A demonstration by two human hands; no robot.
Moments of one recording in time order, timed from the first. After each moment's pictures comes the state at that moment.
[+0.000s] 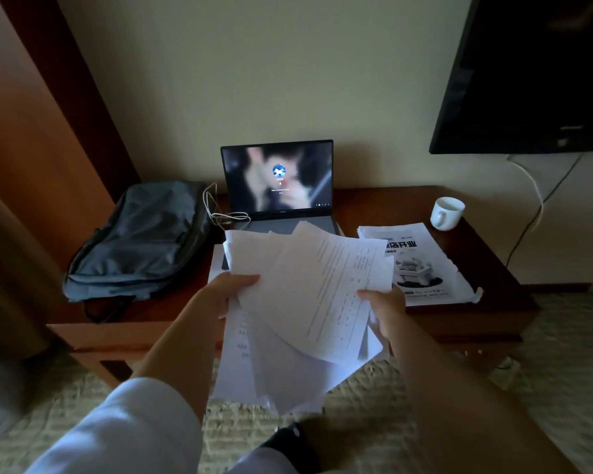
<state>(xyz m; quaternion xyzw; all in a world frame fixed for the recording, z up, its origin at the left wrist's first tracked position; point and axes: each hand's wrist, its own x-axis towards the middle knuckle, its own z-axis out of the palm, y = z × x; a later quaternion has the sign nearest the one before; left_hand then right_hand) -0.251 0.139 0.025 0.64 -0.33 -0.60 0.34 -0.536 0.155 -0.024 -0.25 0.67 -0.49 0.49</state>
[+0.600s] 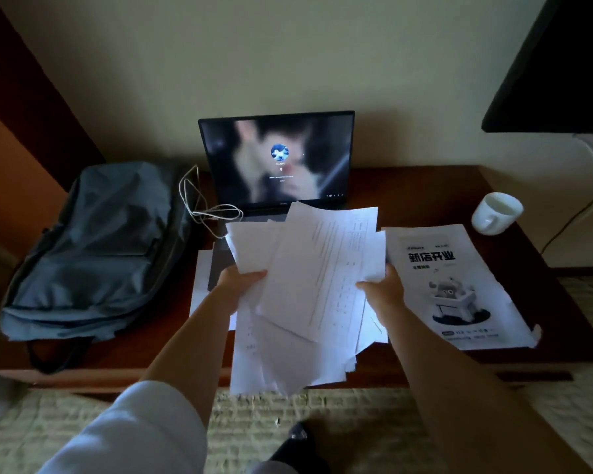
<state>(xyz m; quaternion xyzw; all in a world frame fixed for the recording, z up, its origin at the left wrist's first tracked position) -0.251 -0.036 -0.052 0.70 -0.28 -0.55 0.36 -0.517 -0.012 -0.064 -0.33 0.74 -0.40 0.42</state>
